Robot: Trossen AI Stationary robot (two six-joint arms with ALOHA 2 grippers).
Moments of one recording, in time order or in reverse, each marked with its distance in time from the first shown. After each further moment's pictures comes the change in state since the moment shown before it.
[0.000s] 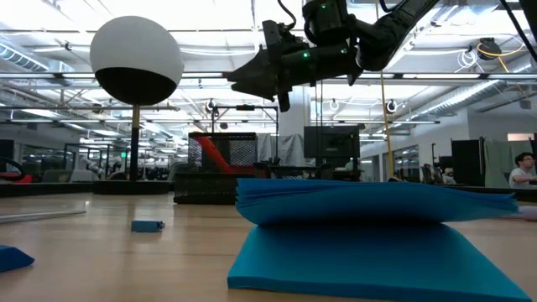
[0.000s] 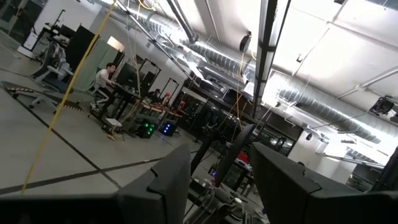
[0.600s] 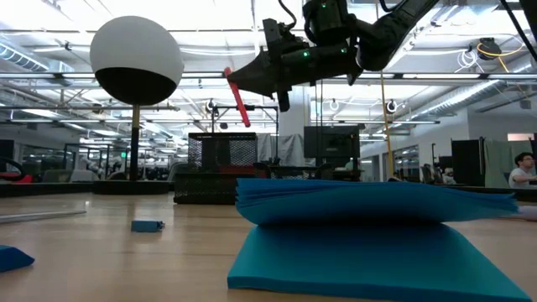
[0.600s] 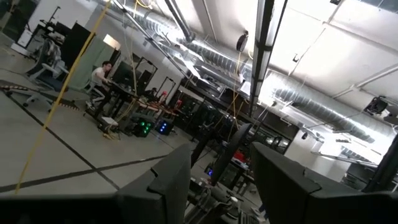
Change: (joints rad) left arm 0.000 0.000 0.000 0.001 0.017 -0.010; right arm 0.000 0.000 0.000 0.005 -0.005 0.015
